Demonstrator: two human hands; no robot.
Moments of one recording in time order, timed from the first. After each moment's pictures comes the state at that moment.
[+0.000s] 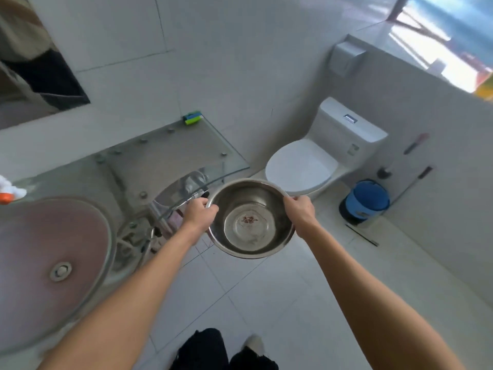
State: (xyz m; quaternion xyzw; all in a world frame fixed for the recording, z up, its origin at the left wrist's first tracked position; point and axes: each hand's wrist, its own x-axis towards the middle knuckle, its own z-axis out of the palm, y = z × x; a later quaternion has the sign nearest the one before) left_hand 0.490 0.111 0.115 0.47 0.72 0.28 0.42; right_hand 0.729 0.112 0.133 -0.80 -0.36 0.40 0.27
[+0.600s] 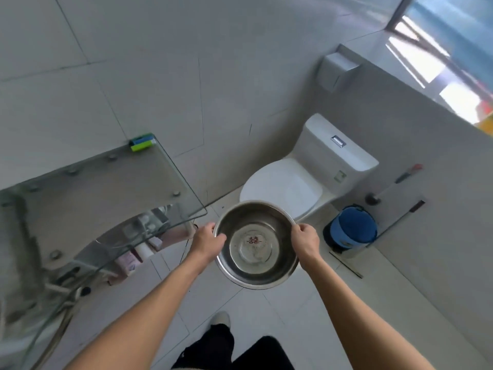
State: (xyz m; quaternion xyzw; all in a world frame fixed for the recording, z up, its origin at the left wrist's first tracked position) left_hand 0.658 0.275 0.054 0.48 0.69 0.21 0.50; right_hand 0.892 0.270 0.066 -0.83 -0.33 0.37 0.26
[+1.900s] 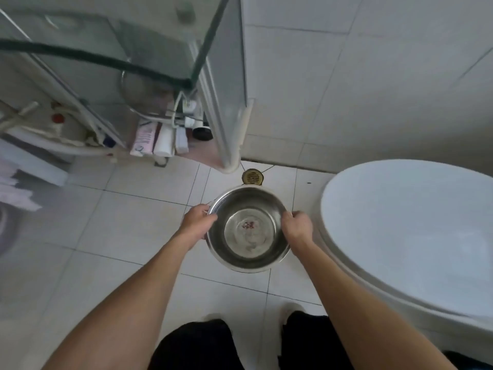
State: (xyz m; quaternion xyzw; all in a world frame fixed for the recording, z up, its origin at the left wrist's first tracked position) left_hand 0.695 0.323 -0.377 0.07 0.86 0.32 0.40; right_hand 0.866 0.483 -0.389 -0.62 -0.59 0.52 0.01
